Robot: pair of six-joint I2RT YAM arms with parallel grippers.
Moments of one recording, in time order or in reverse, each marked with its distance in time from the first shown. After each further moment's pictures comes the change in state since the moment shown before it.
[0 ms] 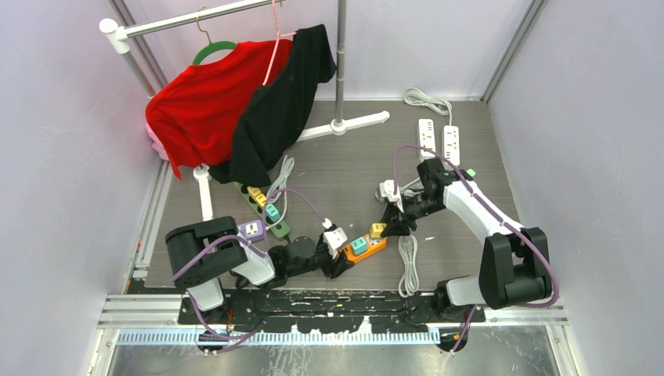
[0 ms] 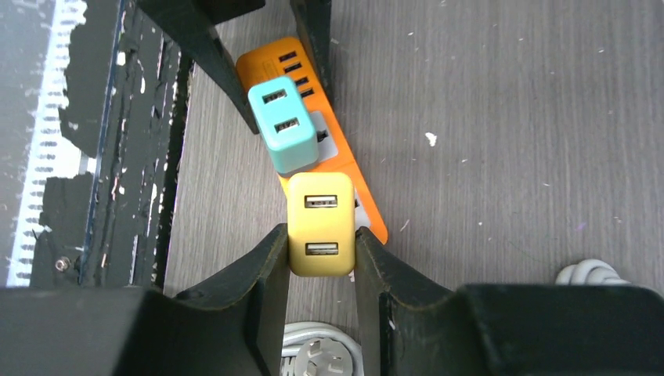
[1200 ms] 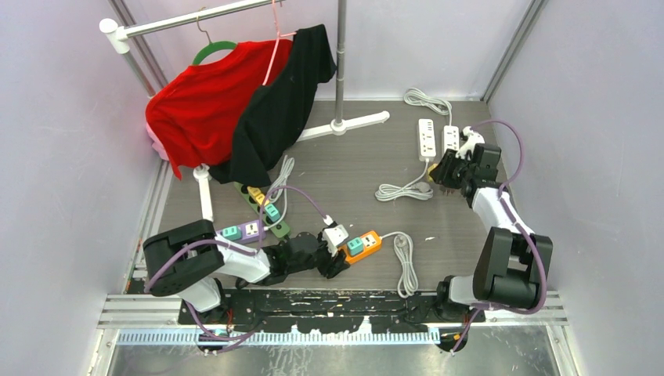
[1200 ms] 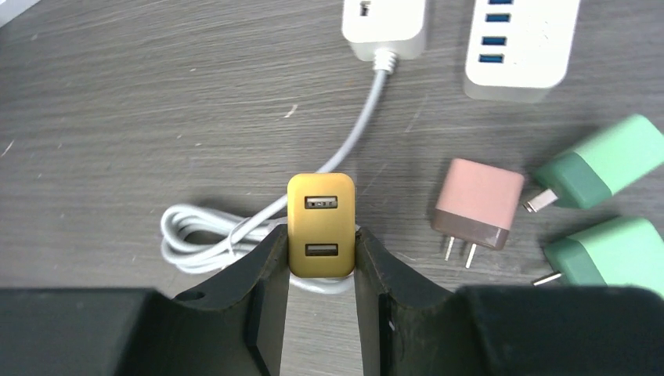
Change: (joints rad) left arm 0.004 -0.144 0.042 -0.307 0.007 -0.033; right arm -0.414 -0.030 -0.087 0.878 0.587 1.433
